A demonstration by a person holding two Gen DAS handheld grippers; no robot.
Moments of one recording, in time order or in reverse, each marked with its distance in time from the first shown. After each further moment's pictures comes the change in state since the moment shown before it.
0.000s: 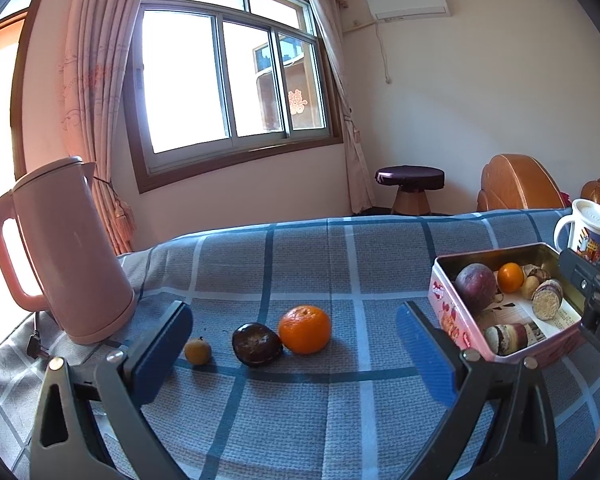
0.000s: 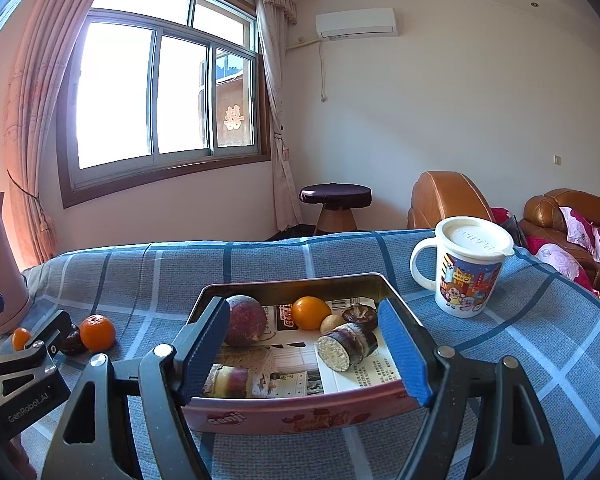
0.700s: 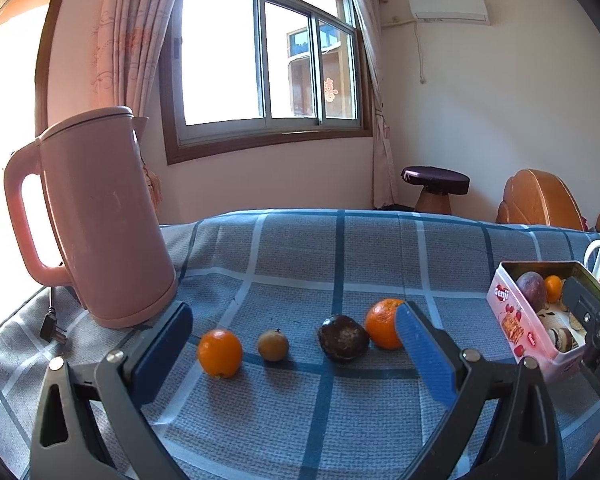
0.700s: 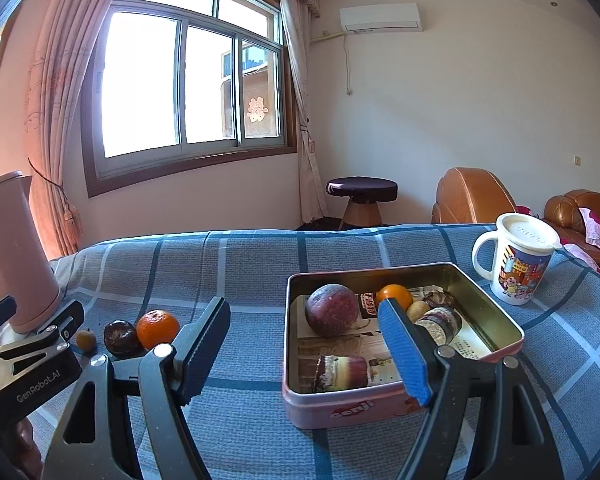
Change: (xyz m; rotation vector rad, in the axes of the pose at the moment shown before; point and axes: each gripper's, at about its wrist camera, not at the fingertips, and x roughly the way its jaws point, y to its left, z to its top) left arm 0.019 0.075 -0.007 -0.105 0.051 0.047; right arm 0.001 0.076 -0.005 -0.018 0.034 0.078
